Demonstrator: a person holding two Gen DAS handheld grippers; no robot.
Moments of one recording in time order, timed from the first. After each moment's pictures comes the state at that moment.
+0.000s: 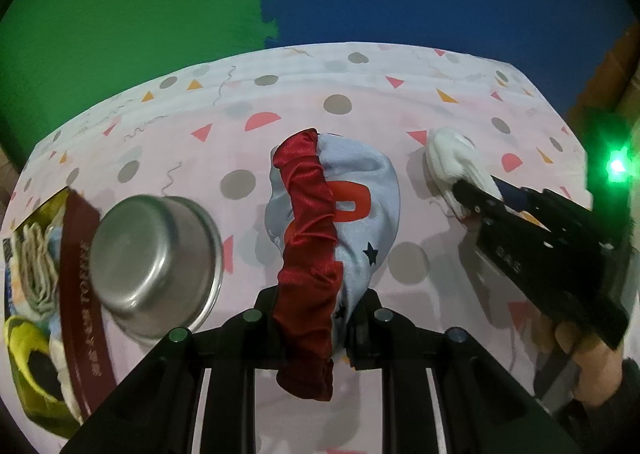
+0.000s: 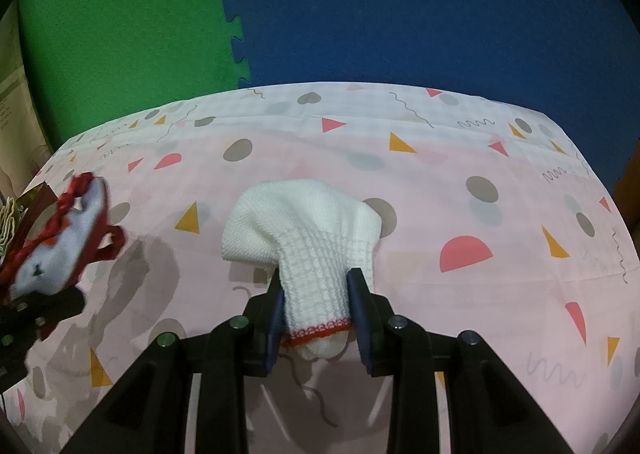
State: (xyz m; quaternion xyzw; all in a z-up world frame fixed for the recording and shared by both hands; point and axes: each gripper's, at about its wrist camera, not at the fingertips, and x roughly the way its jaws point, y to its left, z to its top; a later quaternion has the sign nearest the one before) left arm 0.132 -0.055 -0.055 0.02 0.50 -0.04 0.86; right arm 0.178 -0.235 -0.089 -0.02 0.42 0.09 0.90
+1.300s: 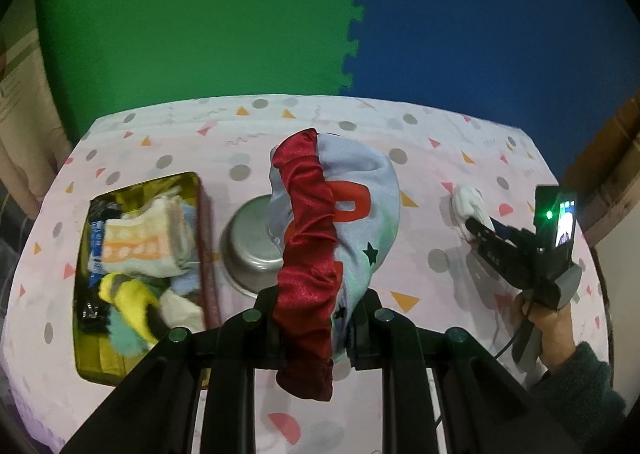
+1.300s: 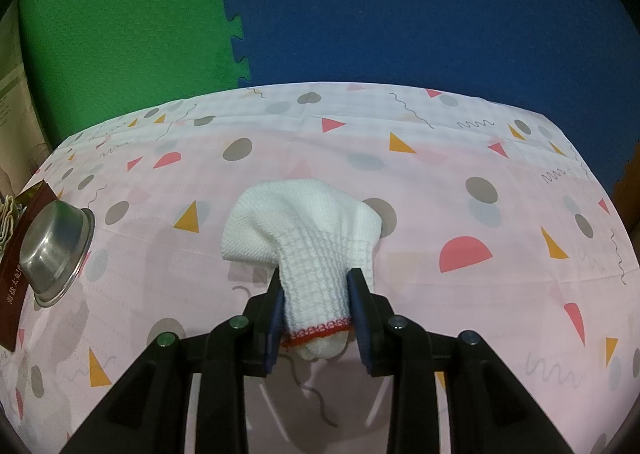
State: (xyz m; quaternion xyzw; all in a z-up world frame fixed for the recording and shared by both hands) left arm 0.062 0.046 0.036 -0.05 0.46 0.00 0.89; right arm 0.179 -0.235 -0.088 -0.02 0.42 0.09 0.90
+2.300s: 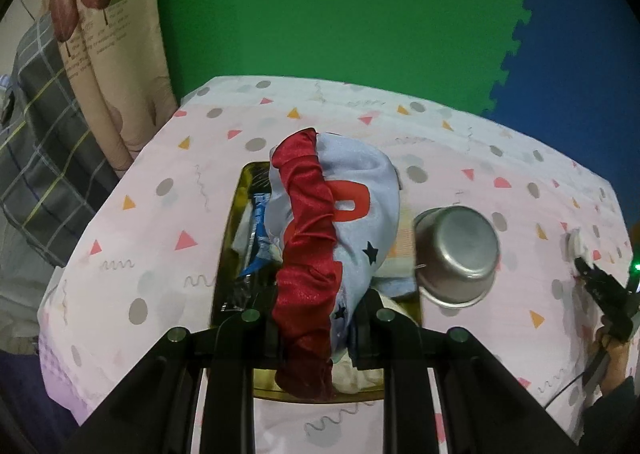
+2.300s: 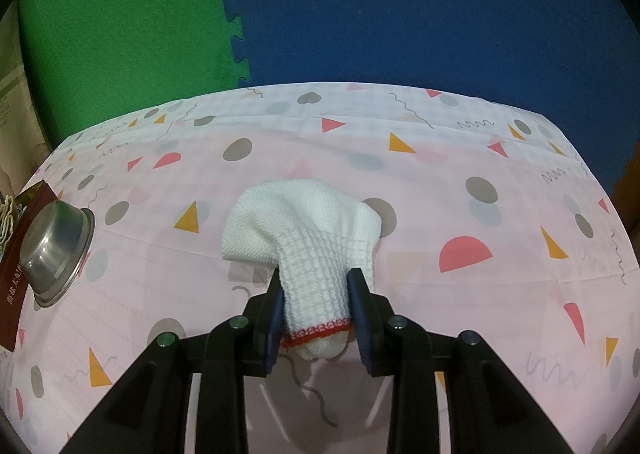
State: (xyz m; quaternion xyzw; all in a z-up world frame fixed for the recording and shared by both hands) left arm 0.041 0.196 0.024 -0.08 0.47 0.15 0.87; right arm 0.179 -0.234 -0.088 -0.02 0.42 0.09 0.90
